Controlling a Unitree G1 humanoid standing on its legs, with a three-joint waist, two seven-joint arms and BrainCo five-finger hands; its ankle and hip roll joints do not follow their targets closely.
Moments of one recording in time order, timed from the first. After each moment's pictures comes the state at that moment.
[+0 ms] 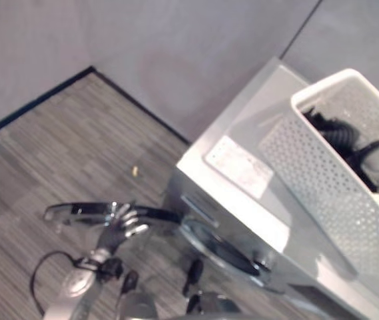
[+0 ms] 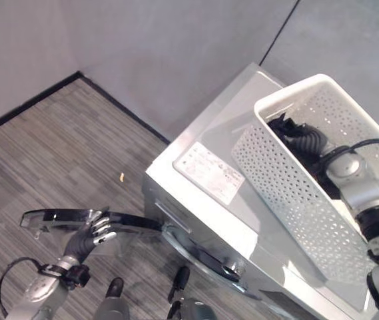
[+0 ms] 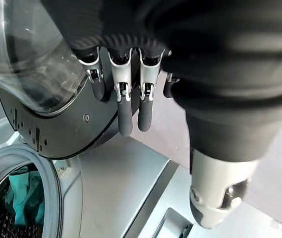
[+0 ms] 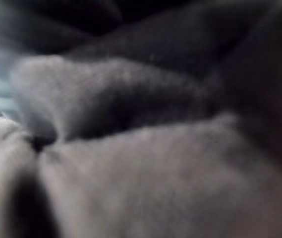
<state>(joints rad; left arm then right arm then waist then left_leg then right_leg) 0.34 0.50 -0.13 -0.08 -0.59 -0.05 -0.09 -0.60 -1.11 0.40 0.46 0.28 0.03 0.13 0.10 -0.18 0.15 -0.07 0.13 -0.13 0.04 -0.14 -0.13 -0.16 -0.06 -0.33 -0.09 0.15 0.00</state>
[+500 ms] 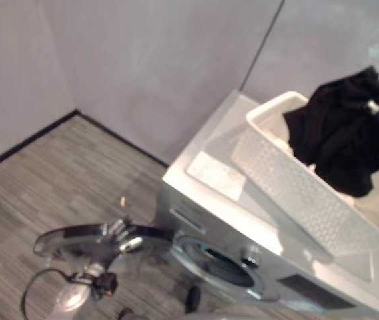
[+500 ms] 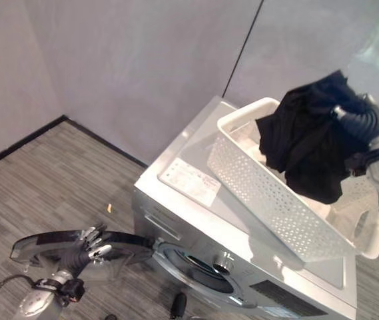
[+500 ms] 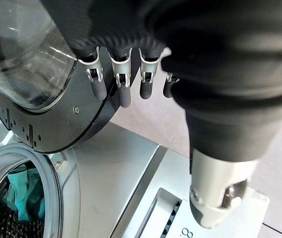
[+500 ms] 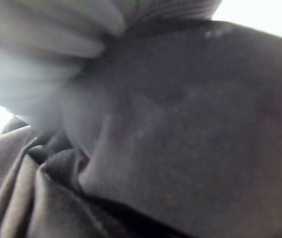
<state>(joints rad) 0.43 0.49 -0.11 -0.08 -0.56 0.01 -0.08 -0.43 -1.16 0.02 0.26 0.05 0.02 -0.11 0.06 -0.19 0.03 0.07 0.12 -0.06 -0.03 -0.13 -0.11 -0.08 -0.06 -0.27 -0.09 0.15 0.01</state>
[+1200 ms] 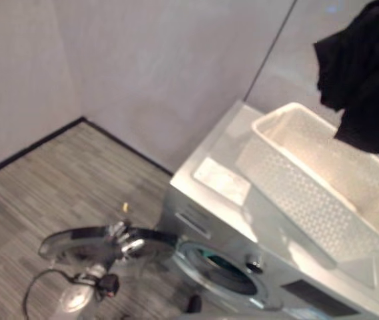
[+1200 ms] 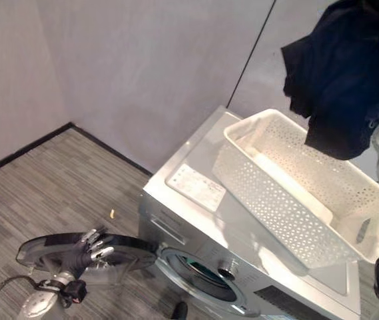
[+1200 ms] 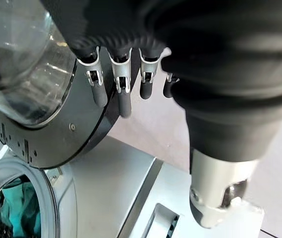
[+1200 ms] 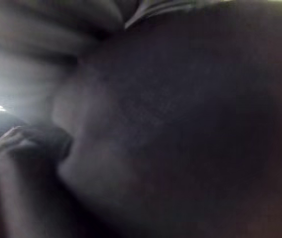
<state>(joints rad) 0.39 0.49 -0.13 -0.06 -0.51 0.00 -0.04 -0.69 -1.10 -0.02 0.34 -0.32 0.06 -0.50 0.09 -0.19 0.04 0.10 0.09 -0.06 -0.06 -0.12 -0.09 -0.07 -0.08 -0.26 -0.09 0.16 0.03</state>
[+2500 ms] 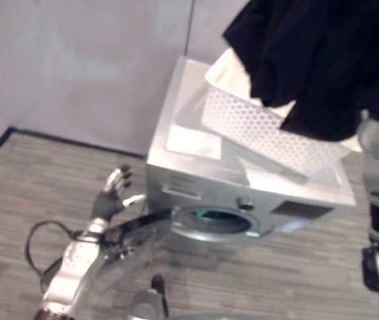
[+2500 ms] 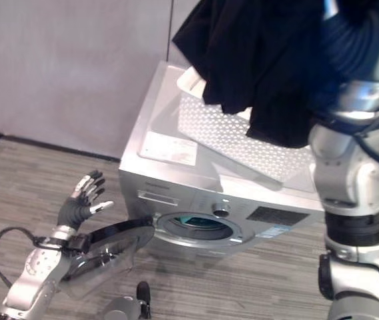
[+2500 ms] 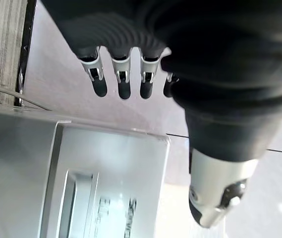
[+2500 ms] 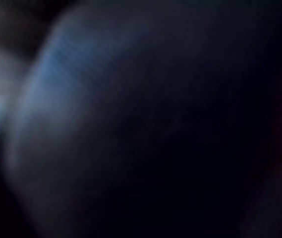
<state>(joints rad) 0.17 0.49 -0.11 -0.14 -0.45 -0.12 0.09 -0.66 -0.74 -0.07 -0.24 -0.69 0.01 -0.55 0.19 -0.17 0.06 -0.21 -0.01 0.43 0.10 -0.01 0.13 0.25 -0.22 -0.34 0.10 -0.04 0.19</state>
